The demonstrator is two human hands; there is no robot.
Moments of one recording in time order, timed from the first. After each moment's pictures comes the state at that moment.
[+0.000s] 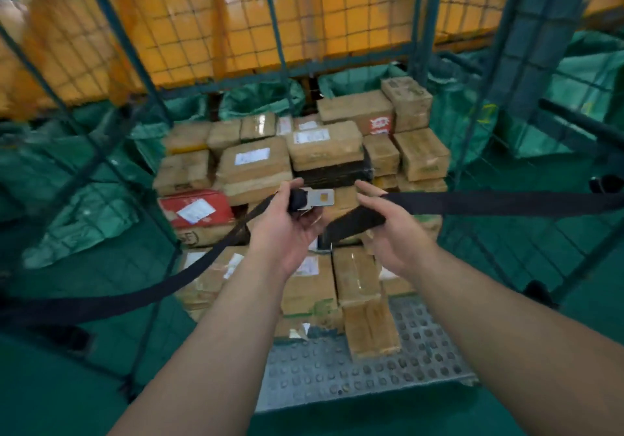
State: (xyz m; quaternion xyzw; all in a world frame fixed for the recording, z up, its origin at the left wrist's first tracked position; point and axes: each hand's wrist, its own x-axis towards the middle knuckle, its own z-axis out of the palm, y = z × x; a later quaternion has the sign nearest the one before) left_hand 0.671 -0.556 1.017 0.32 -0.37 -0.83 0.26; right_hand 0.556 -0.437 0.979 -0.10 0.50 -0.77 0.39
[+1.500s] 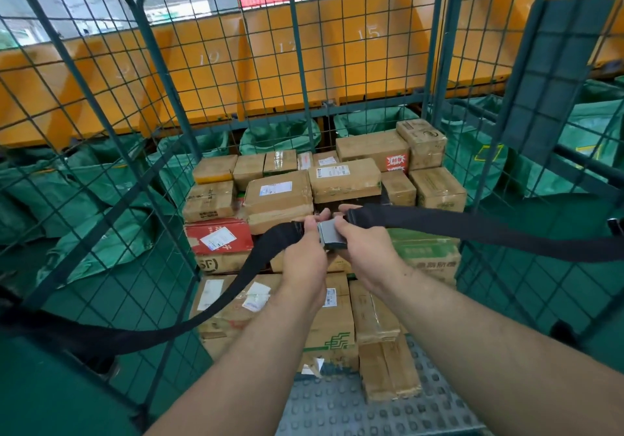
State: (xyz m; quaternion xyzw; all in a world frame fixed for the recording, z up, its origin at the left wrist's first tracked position) left_hand 0.695 -0.561 1.035 0.39 -0.44 -0.75 0.31; right_hand 0.626 -0.505 1.033 -0.09 0.60 -0.73 0.31
